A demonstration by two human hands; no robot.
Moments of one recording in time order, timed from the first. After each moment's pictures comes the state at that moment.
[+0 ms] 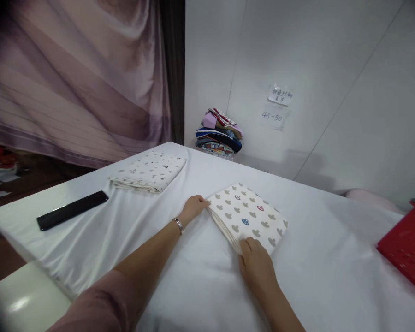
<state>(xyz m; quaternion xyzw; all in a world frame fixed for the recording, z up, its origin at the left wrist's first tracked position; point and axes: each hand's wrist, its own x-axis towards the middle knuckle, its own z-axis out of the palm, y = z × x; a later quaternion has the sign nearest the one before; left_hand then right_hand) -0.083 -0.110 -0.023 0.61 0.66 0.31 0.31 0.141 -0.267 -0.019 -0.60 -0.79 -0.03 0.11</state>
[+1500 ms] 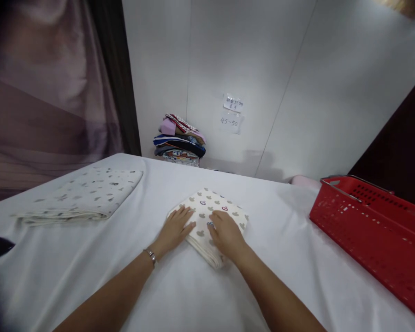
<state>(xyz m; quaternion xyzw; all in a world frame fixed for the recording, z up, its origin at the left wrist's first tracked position) -0.043 -0.131 -0.034 0.87 0.44 0.23 0.06 0.150 -0.221 0.046 -0.60 -0.78 0.00 0.18</state>
